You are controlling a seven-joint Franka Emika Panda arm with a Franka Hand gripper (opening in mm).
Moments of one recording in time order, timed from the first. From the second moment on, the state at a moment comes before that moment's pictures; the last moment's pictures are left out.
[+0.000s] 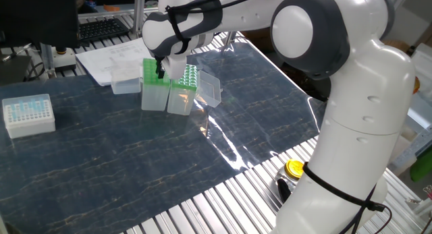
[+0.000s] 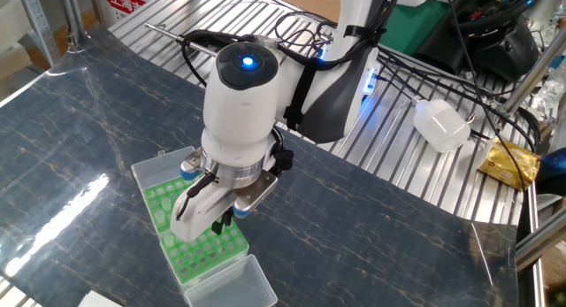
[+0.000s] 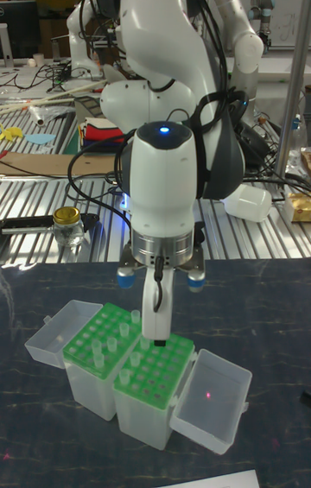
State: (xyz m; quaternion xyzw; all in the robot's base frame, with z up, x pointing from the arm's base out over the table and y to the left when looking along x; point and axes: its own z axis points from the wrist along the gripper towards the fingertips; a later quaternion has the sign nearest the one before) arm 0.628 0.023 0.198 0.73 0.68 0.05 0.05
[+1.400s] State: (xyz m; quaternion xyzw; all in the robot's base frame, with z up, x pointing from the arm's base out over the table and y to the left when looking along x) arm 0.627 0.027 0.246 0.72 0.69 0.03 0.04
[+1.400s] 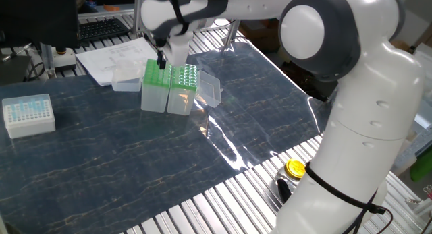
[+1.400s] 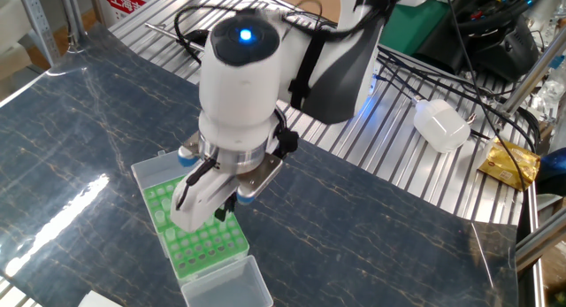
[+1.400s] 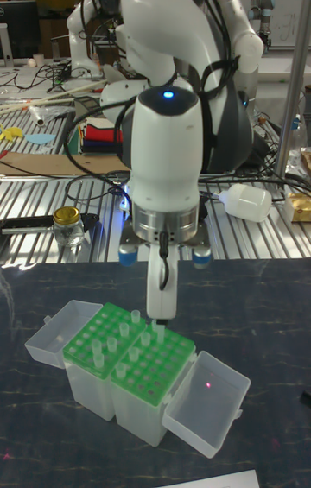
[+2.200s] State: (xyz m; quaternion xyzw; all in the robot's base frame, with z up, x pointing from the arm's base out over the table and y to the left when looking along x) arm 0.626 0.031 0.299 0.66 0.75 0.03 0.03
